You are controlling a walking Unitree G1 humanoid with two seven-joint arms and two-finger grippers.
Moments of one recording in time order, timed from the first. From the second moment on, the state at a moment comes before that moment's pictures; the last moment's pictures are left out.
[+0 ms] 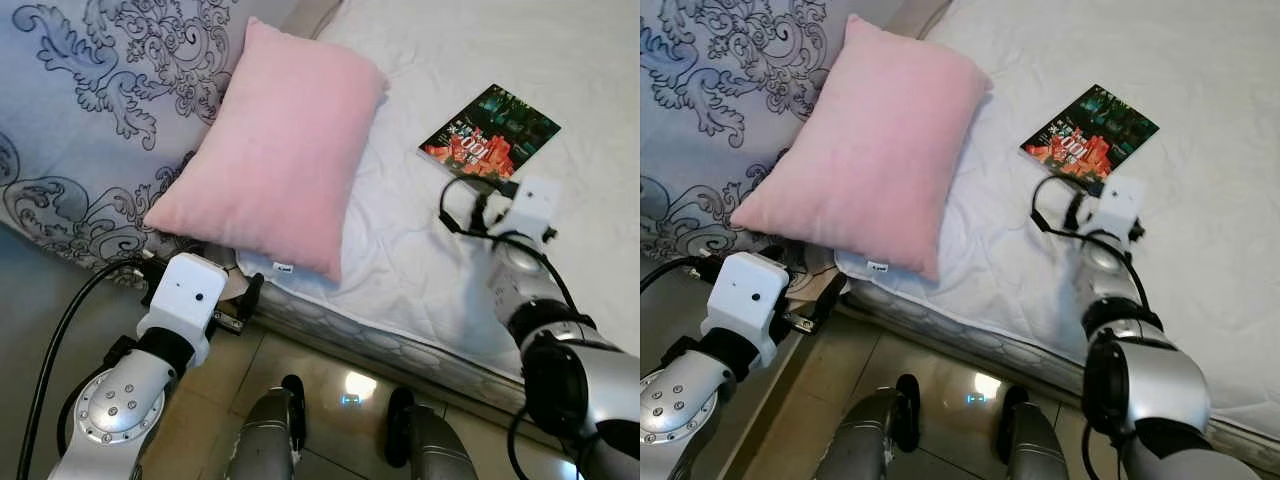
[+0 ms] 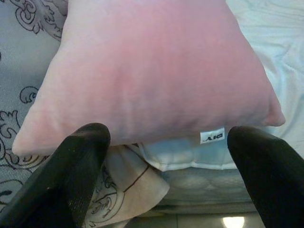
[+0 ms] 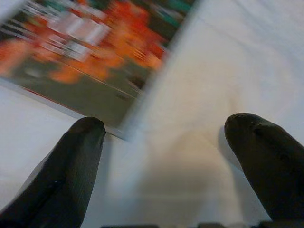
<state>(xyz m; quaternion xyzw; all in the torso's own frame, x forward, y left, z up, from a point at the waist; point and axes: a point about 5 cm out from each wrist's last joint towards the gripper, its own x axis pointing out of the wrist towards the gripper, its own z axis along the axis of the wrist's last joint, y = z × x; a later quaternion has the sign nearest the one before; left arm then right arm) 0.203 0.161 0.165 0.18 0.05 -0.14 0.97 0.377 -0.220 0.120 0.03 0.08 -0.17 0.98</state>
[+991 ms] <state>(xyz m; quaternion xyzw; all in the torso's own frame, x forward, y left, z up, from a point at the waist) 0.177 0.170 0.170 0.20 0.07 -0.12 0.97 0.380 -0.234 0.127 0.05 0.09 -0.17 0.98</state>
